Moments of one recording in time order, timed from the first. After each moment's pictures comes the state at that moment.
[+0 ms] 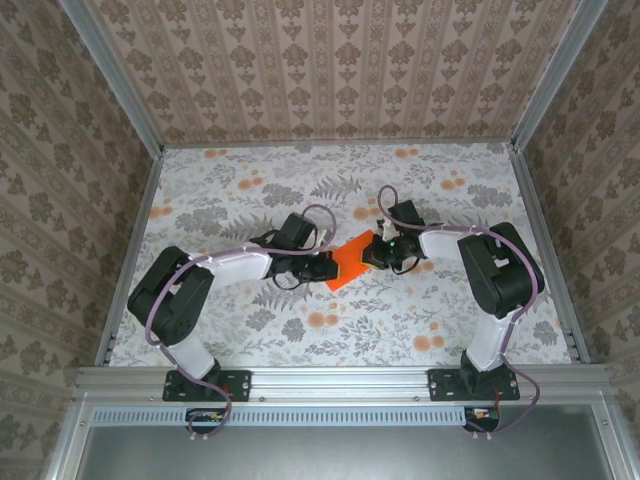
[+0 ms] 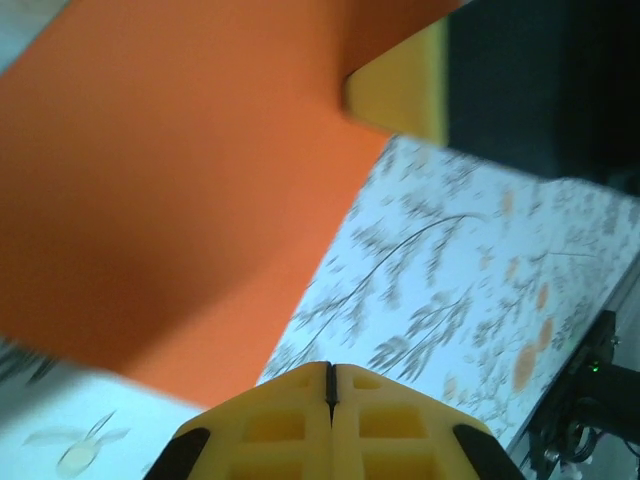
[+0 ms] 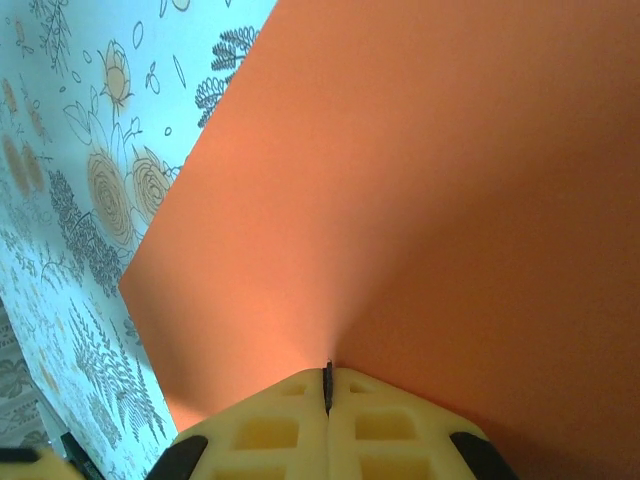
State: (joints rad) left arm -0.73 1.69 0.92 -0.16 0.53 -0.64; right arm 0.33 1.84 0.93 -0.18 -0.55 0.65
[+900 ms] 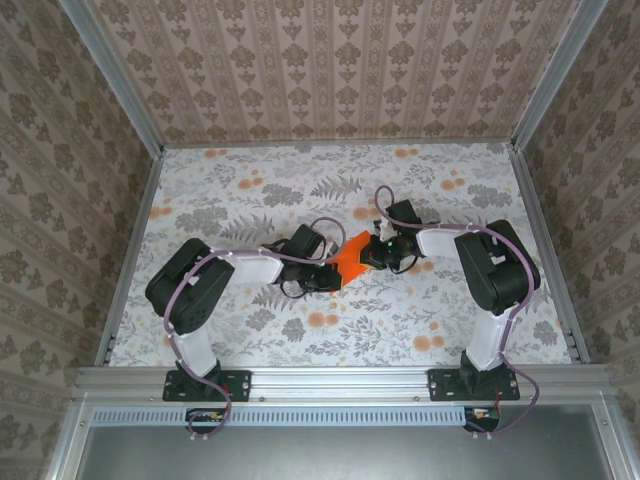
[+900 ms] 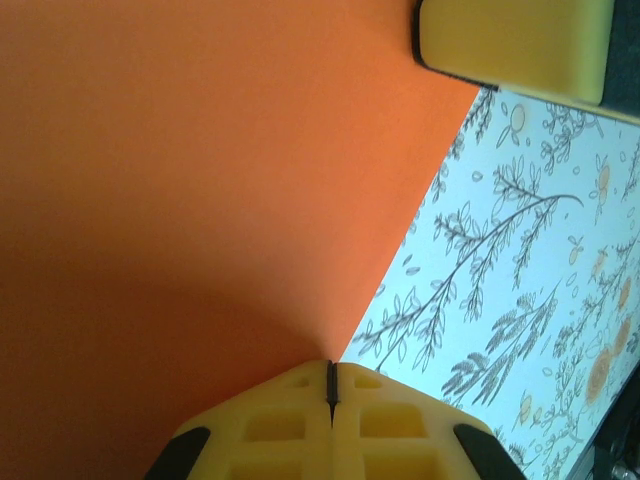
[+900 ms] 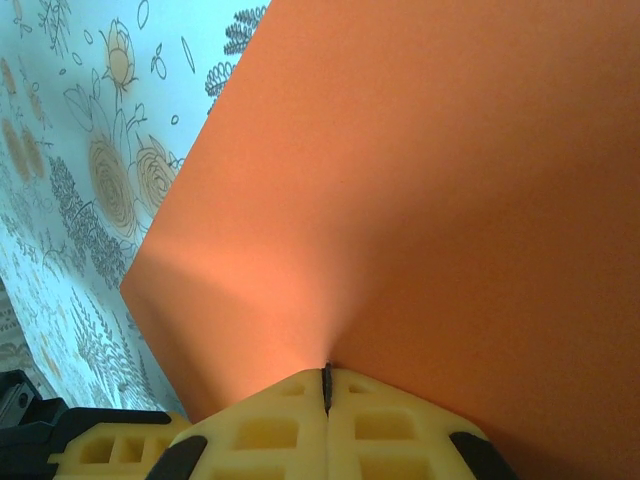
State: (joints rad) left arm -0.77 1.78 0.85 -0.10 0.50 -0.63; right arm 0.33 1.87 0.95 -0.20 -0.58 0.62
